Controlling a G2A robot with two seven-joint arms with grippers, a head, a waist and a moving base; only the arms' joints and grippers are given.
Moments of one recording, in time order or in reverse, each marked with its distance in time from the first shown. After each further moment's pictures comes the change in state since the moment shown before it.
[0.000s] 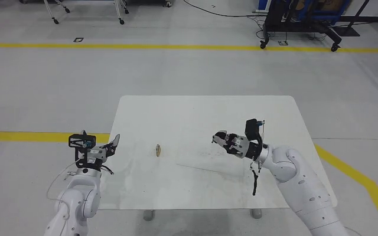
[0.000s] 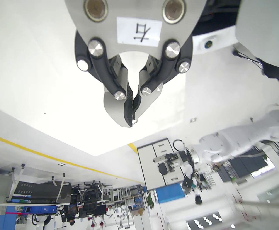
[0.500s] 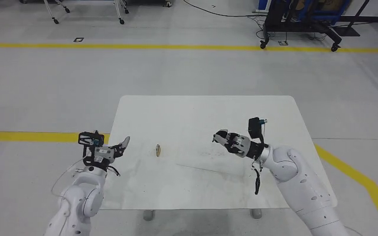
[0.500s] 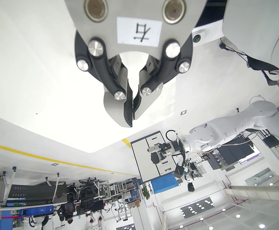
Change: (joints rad) left arm -0.048 0.002 0.044 0.010 -0.116 -0.185 -0.124; right arm -0.007 -0.003 -0.016 0.009 0.068 0.001 -0.020
